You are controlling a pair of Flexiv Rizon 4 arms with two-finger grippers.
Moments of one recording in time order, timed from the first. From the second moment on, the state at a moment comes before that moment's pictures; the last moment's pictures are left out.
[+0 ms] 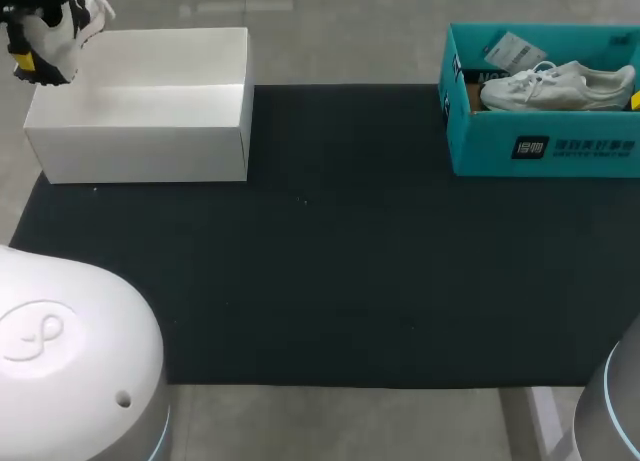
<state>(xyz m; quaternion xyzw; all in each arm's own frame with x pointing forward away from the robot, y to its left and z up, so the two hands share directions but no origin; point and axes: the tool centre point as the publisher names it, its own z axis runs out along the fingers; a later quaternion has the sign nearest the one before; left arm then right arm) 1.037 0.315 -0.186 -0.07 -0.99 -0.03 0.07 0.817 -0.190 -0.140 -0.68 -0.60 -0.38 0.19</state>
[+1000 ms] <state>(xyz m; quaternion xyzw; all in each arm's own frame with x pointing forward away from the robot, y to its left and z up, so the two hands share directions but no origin) 1.046 0.336 -0.191 -0.22 -0.97 -0.02 0.09 0.817 -0.190 -0.140 -0.68 -0.60 -0.38 0.19</state>
